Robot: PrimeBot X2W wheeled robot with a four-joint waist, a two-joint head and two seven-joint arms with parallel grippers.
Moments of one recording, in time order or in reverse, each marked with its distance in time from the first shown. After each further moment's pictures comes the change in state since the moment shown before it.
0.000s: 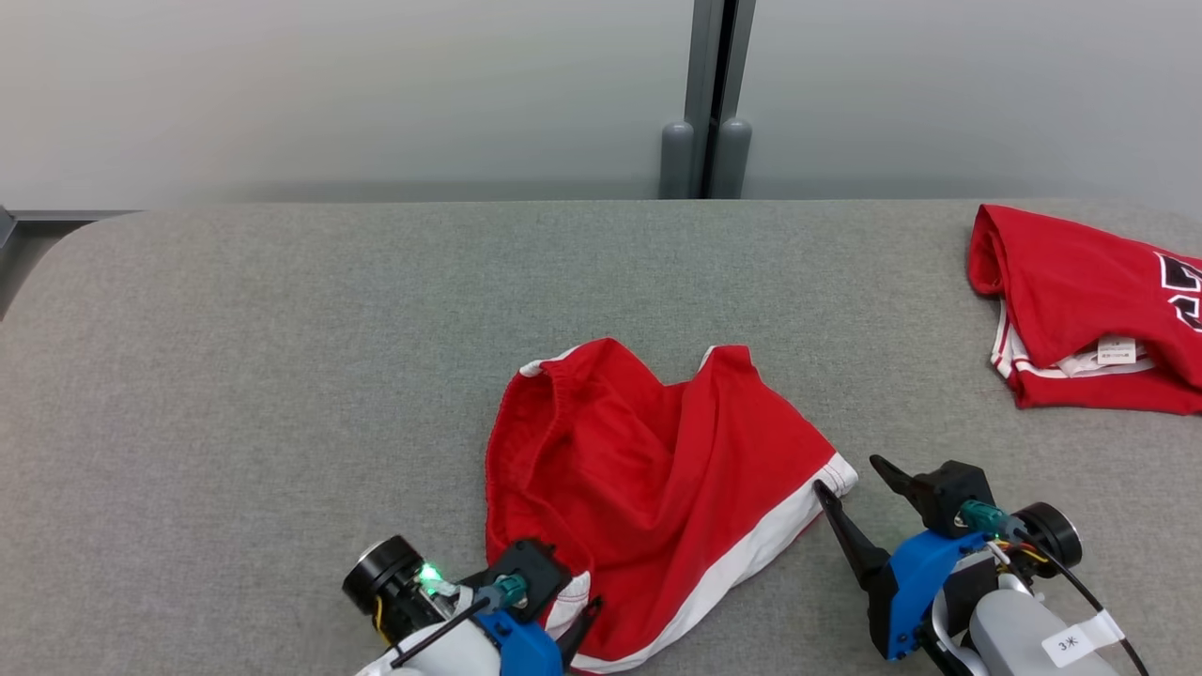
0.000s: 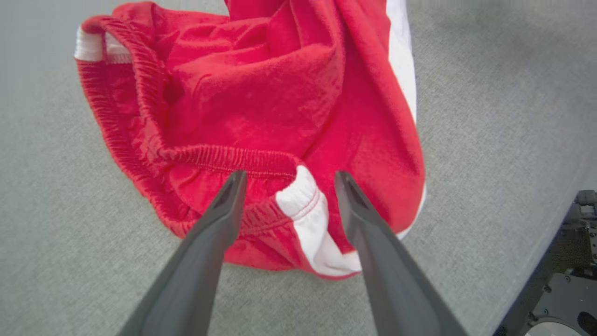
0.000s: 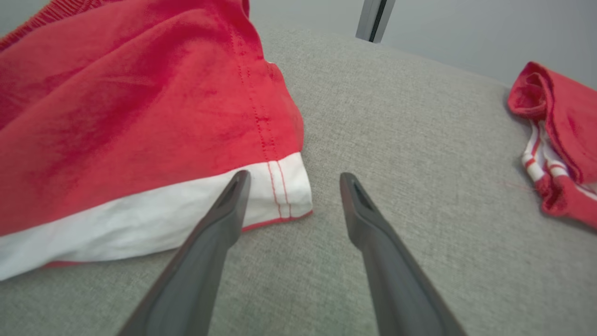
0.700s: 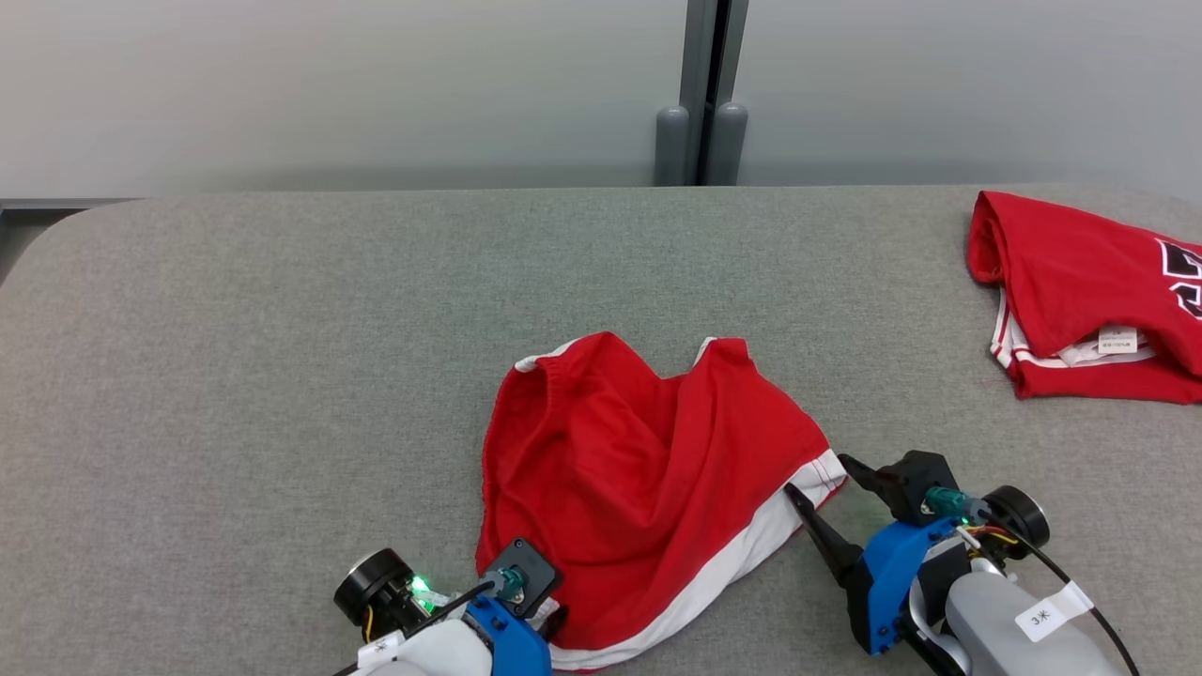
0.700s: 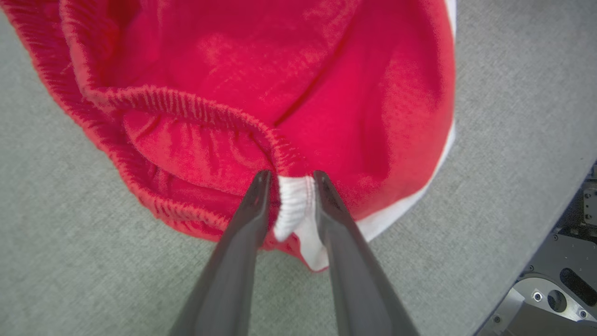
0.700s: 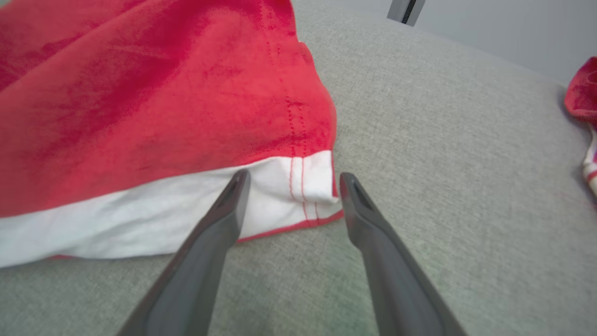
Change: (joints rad) left arm -0.059 0.005 -0.075 0.099 -0.077 -0.005 0.074; right arm -0.127 -0.022 0.253 0.141 0.162 0.000 -0.048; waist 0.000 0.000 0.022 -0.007
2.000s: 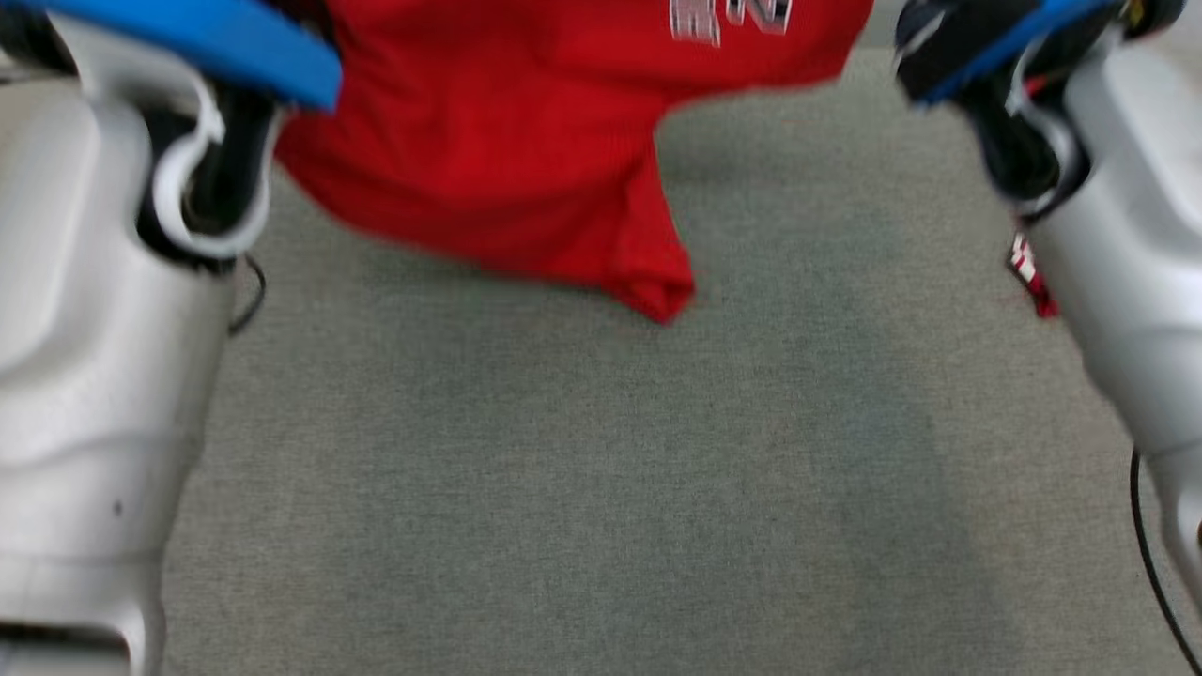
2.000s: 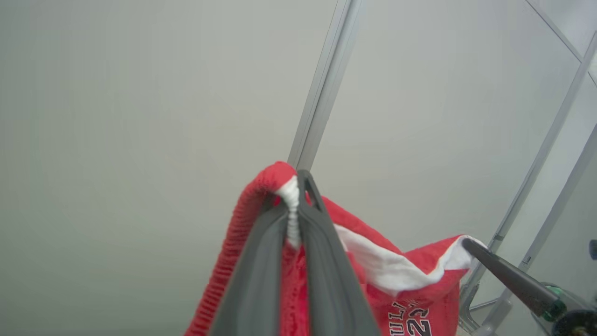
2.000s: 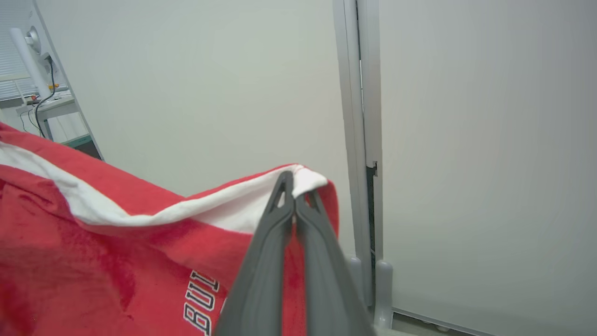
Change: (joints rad) left arm -0.638 -0.091 0.564 0.024 -0.404 0.044 -0.370; right arm -0.675 -0.004 -0.153 -0.145 0.342 0.000 0.079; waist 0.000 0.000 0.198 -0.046
